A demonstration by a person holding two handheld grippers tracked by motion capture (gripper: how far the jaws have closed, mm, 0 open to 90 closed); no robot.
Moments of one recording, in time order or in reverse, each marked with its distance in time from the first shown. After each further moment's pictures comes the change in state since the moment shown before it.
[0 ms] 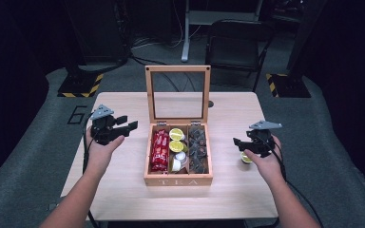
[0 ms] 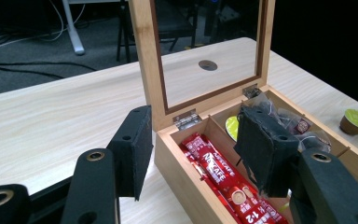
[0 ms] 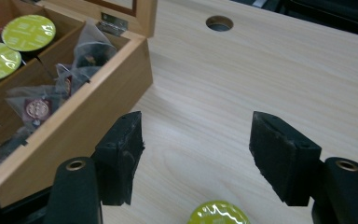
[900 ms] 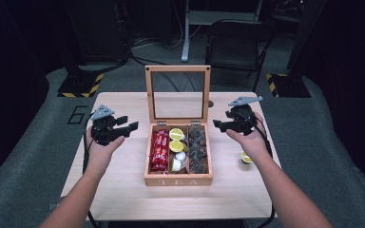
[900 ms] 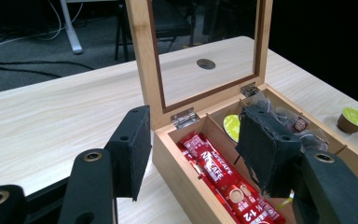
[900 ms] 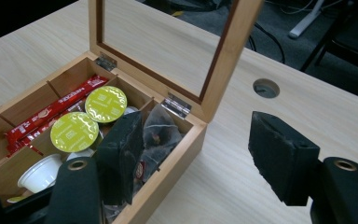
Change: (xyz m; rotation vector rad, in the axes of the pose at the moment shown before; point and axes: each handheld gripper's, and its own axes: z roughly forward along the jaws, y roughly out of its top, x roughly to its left) left arm 0.000 0.000 0.001 0.006 -0.004 -0.008; right arm 0.042 0.089 0.003 -0.022 0.113 -0.106
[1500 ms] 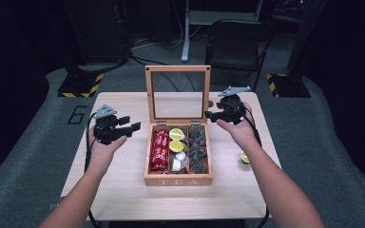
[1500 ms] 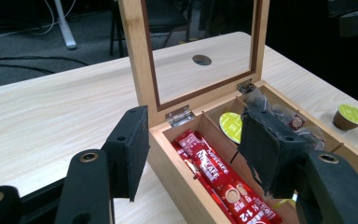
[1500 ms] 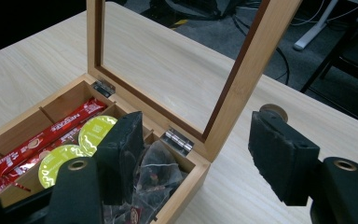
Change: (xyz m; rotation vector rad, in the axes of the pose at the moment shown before) left arm -0.001 0.001 0.006 0.011 -0.022 0.002; right arm -0.004 0.028 0.032 -0.022 0.015 -0.021
